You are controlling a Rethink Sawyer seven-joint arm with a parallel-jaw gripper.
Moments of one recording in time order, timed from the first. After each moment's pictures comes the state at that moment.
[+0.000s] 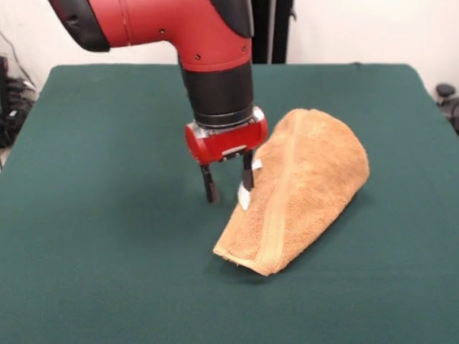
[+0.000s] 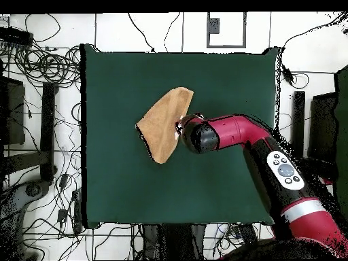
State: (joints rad) arm -0.67 -0.44 0.62 1.54 -0.79 0.52 1.57
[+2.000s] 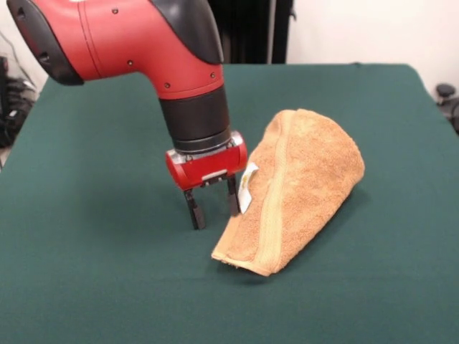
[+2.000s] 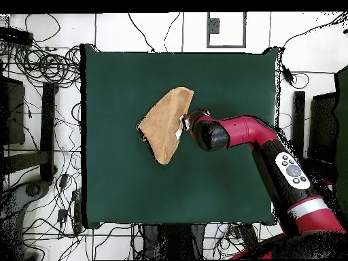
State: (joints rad) arm -0.78 -0.31 0.73 1.49 -0.89 0.49 1.57
